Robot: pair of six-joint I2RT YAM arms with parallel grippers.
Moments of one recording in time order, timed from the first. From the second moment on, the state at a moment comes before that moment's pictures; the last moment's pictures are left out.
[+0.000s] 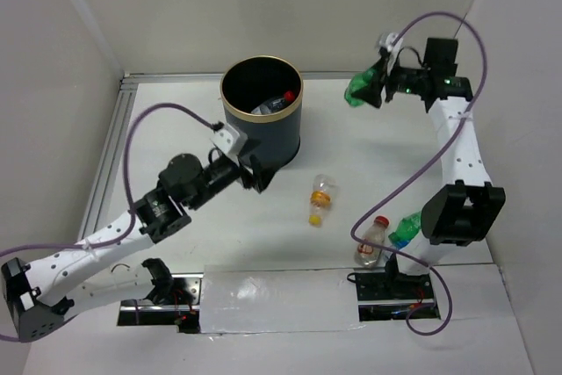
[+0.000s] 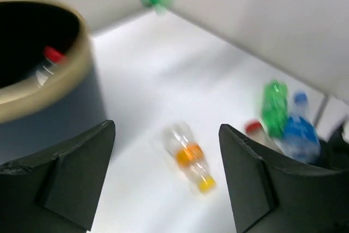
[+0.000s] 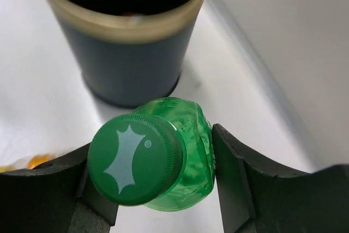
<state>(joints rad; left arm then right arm) -0.86 0.95 0.88 0.12 -0.08 -0.11 -0.08 1.61 1.65 -0.68 -1.04 -0.76</state>
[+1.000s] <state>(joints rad) -1.12 2.03 1.34 0.12 -0.31 -0.36 0.09 1.77 1.95 -0.64 -0.77 -0.38</state>
